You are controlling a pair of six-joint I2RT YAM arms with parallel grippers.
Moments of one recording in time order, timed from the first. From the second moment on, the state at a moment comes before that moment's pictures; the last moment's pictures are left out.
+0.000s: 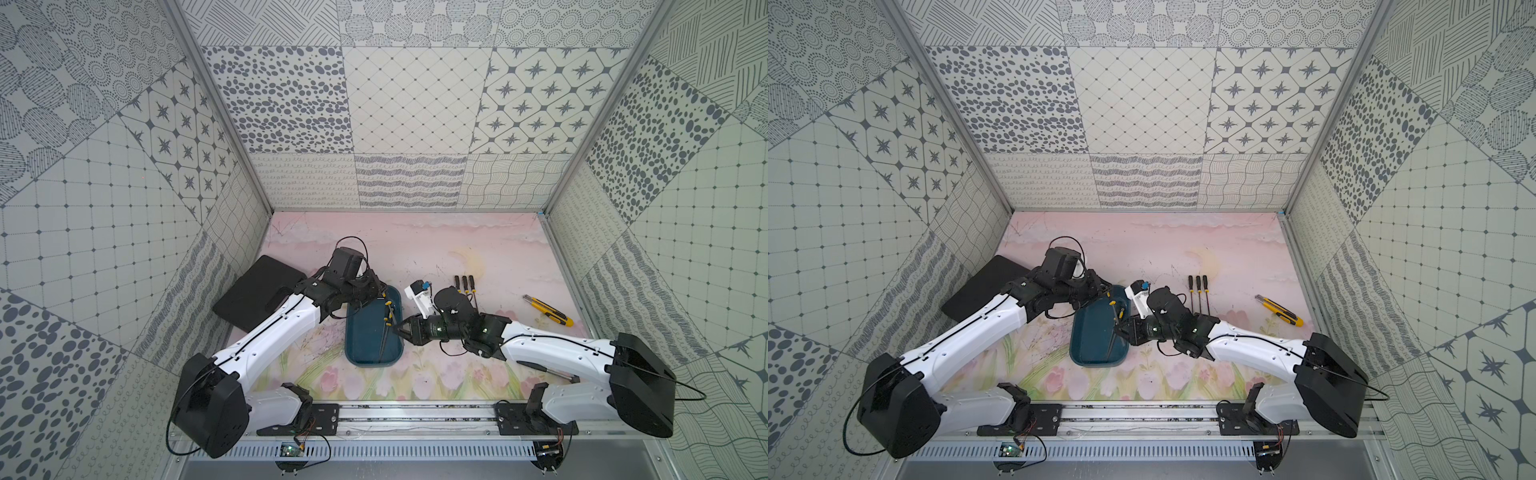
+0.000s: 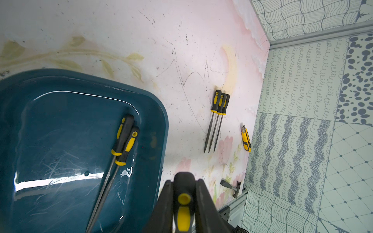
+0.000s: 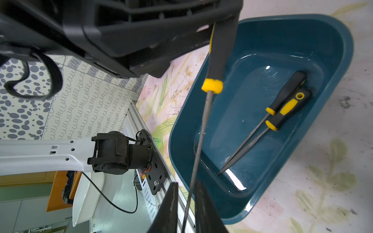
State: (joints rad) left arm -0.46 1.28 0.97 -0.48 0.27 -0.97; right arm 0.98 1.33 0.74 0.06 -0.33 0.72
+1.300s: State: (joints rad) left arm -0.46 1.28 0.97 -0.48 0.27 -0.94; right arm 0.98 1.33 0.77 -0.02 -0.27 0.71
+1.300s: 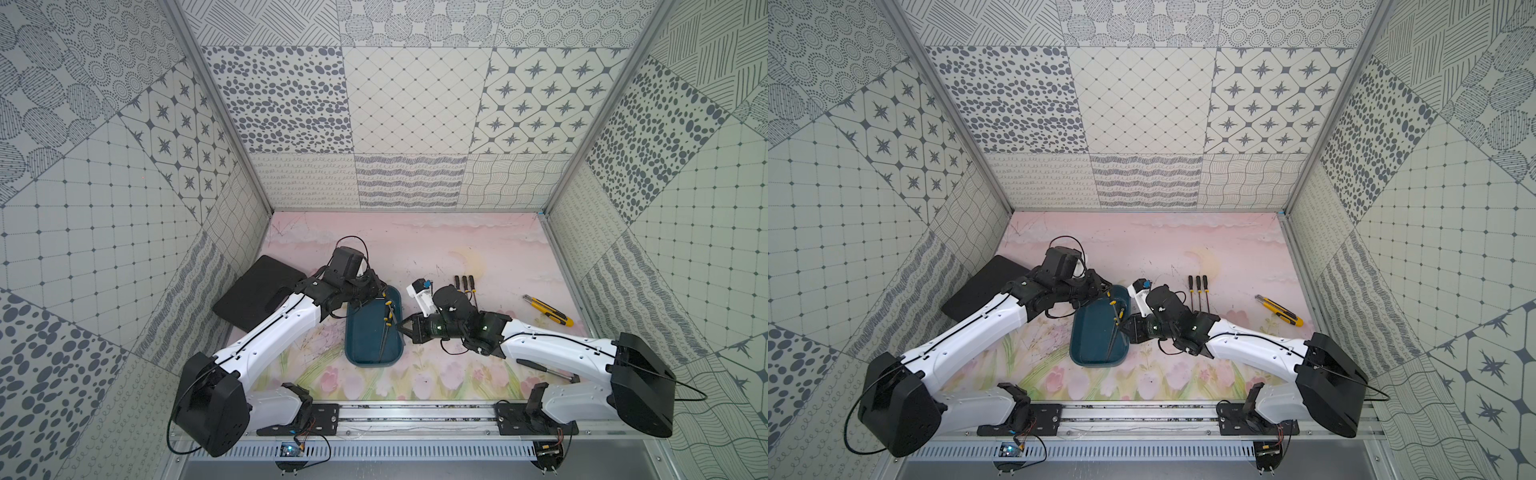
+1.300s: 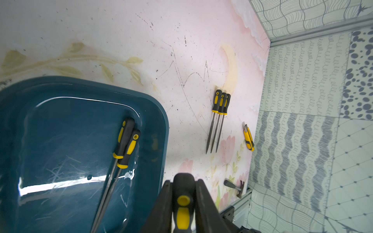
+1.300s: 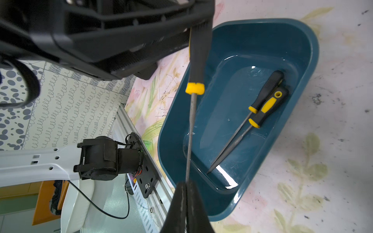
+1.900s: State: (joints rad) left arm -0.46 1.24 1.10 -0.53 0.30 -0.80; right arm 0.97 1.28 0.84 -0.38 0.19 0.70
